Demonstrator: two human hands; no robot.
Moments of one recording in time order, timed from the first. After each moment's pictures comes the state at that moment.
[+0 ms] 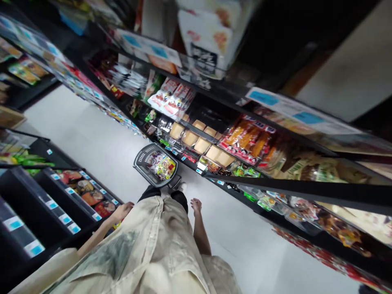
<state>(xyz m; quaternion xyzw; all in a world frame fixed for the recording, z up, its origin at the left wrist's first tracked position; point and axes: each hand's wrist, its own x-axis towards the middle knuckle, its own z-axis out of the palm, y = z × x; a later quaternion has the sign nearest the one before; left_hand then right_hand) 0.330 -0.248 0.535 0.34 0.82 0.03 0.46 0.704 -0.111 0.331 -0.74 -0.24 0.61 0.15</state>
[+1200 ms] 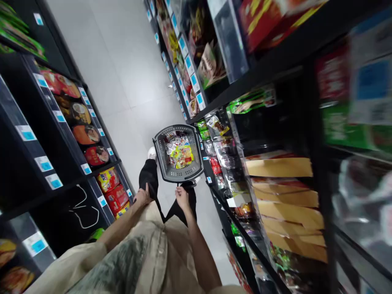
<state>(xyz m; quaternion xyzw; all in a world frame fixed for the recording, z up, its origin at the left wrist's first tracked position) 0.267 -0.254 0.225 0.10 0.80 -0.19 0.56 0.410 -0.062 0.236 -0.50 -0.62 0.58 -0.16</state>
